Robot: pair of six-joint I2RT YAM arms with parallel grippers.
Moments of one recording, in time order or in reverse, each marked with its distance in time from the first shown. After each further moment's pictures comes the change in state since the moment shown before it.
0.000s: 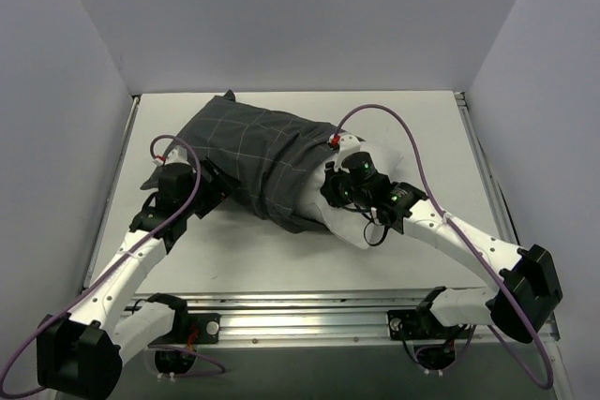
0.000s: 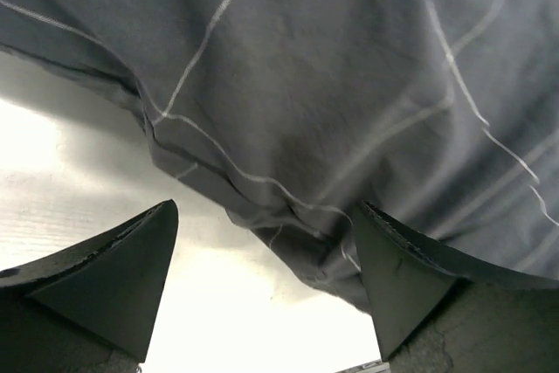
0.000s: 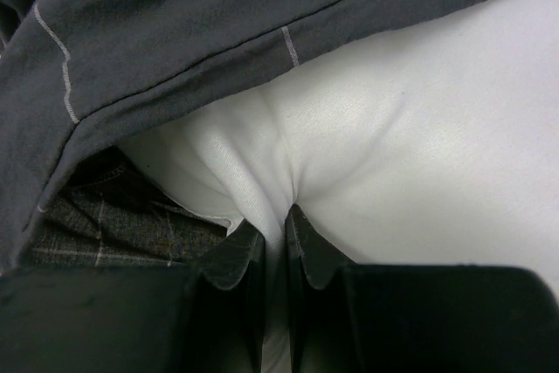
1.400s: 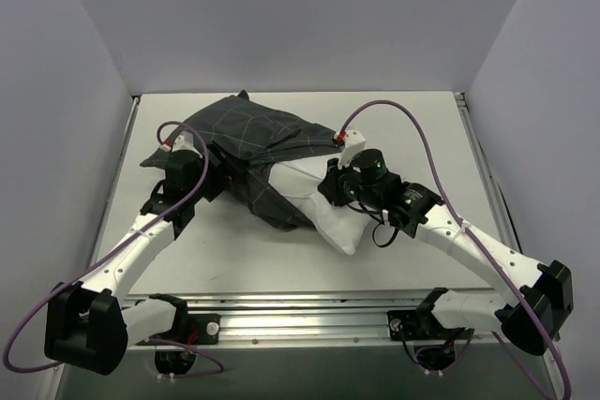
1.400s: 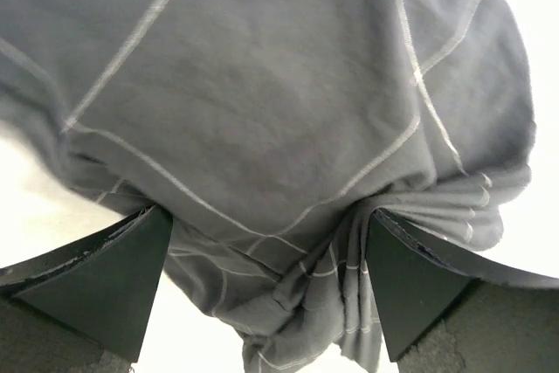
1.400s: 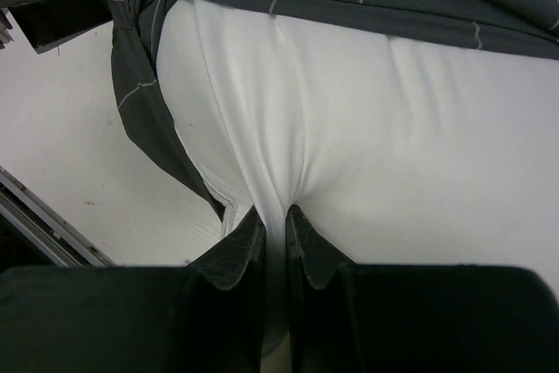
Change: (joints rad) left arm -0.008 0.176 0.066 0.195 -0.004 -0.037; right arm 0.013 -0.089 0.058 -0.053 -0.068 -0.011
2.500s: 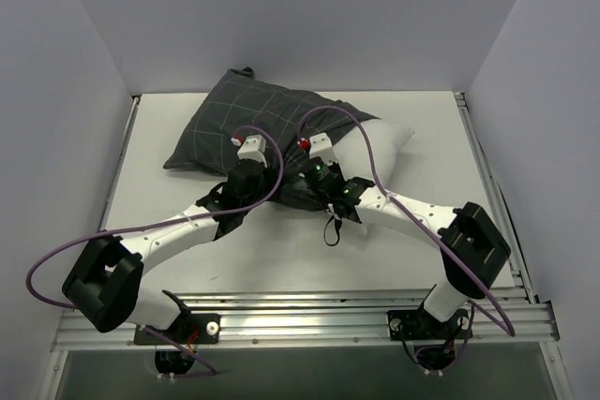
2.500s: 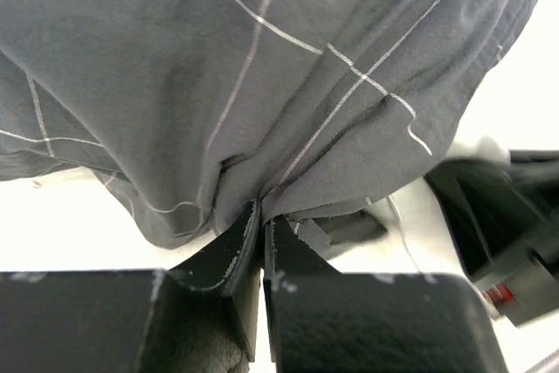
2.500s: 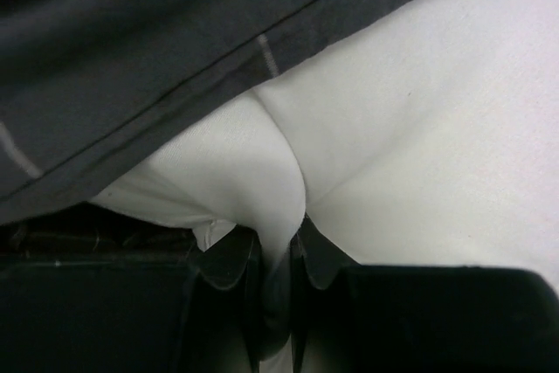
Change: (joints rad) left arm -0.406 0.242 0.027 0.249 -0.238 0.302; right arm 0.100 0.434 0.050 0.114 0.661 -0.094
